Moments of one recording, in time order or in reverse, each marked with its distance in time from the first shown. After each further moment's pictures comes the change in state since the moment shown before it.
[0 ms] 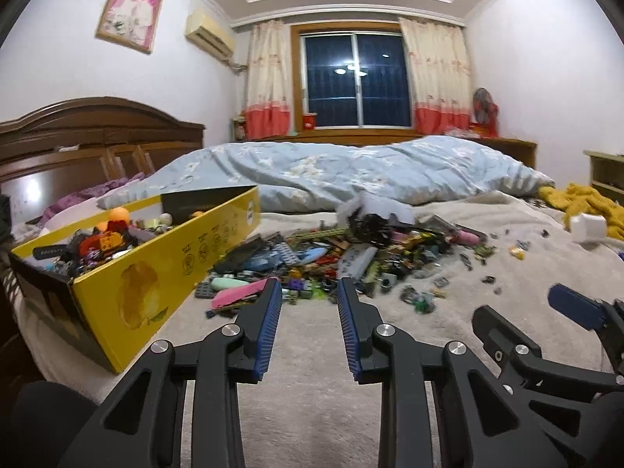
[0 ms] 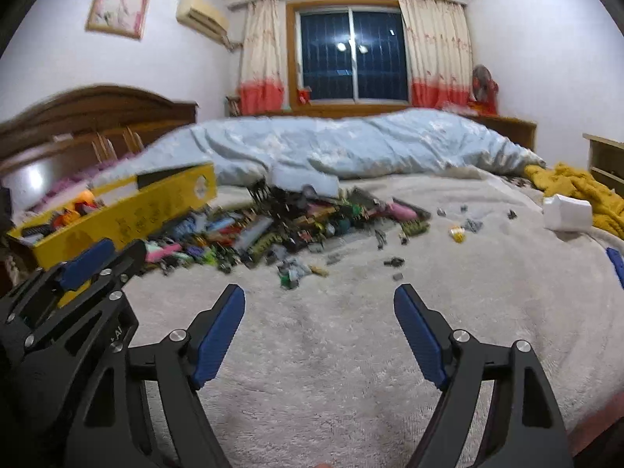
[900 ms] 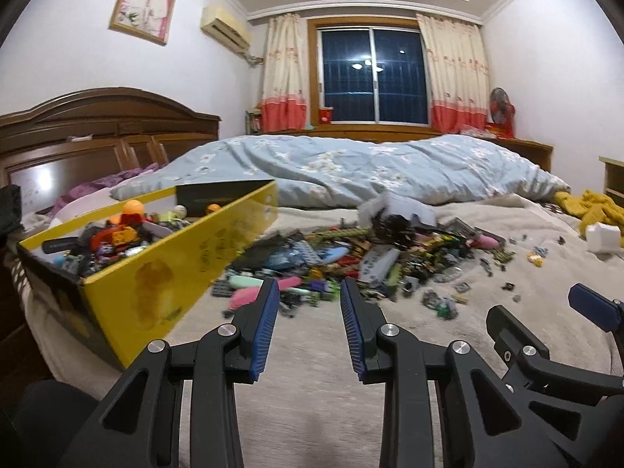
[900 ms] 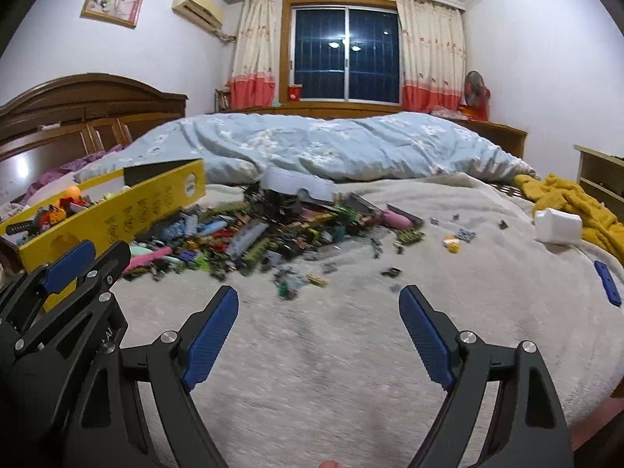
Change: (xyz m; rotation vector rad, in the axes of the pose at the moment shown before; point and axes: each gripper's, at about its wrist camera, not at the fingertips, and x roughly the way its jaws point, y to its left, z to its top) left arm 0.011 0.010 0.005 -0.051 0.022 0.055; right arm 0.009 0.017 0.012 -0.035 0.043 -0.094
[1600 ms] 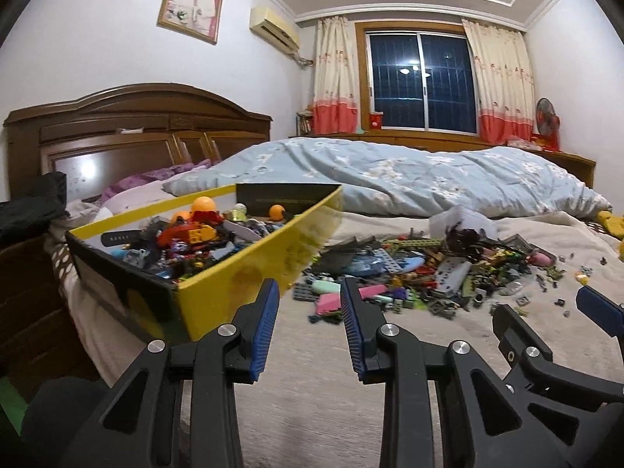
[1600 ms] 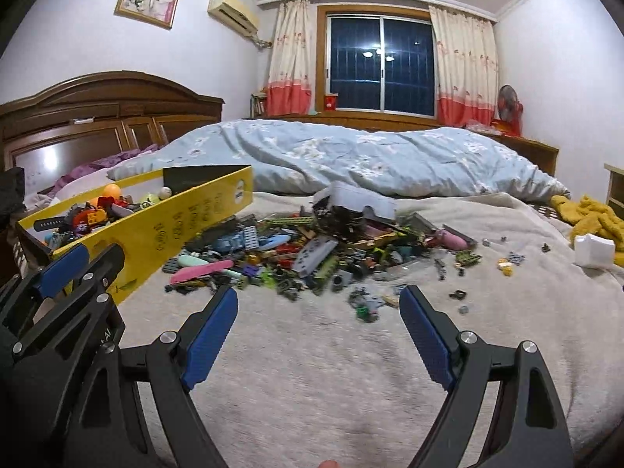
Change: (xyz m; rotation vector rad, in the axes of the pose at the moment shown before) left arm -0.011 0.053 0.005 -0.066 -0.012 0.179; right arm 0.000 0.053 0.011 -0.054 -0.047 0.120
